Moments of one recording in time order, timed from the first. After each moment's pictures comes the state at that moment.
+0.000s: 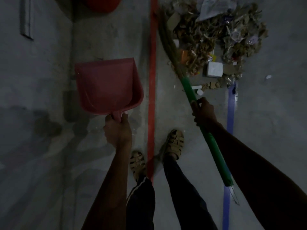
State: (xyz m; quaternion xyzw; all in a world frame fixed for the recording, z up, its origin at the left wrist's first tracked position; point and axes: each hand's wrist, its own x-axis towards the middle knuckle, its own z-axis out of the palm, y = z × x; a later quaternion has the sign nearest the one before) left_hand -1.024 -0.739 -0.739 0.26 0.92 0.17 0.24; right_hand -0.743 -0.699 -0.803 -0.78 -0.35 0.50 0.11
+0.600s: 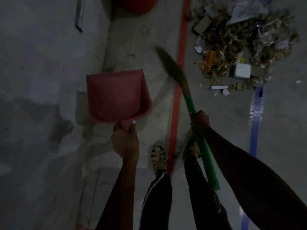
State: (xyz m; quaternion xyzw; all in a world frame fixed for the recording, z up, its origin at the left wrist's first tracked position) left_hand -1.135 -0.838 -0.695 0.21 0.93 0.18 0.23; right_hand -0.895 -0.762 -0.822 -0.80 -0.31 0.51 0.01
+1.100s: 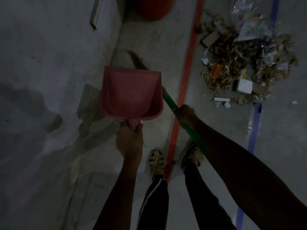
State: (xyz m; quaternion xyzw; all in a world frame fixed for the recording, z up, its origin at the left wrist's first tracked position) left_hand -1.167 -0.830 -0.704 0.27 0.91 0.19 0.26; right_hand -0.981 -0.709 -0.804 -0.73 -0.43 0.53 -0.04
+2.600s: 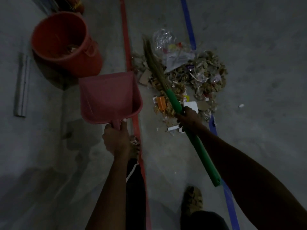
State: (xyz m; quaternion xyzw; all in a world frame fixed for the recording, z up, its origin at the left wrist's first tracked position) left_hand -0.902 -0.571 -0.706 0.34 0.87 0.26 0.24; right_hand -0.640 -0.549 -0.773 -0.74 -0.39 0.53 0.16
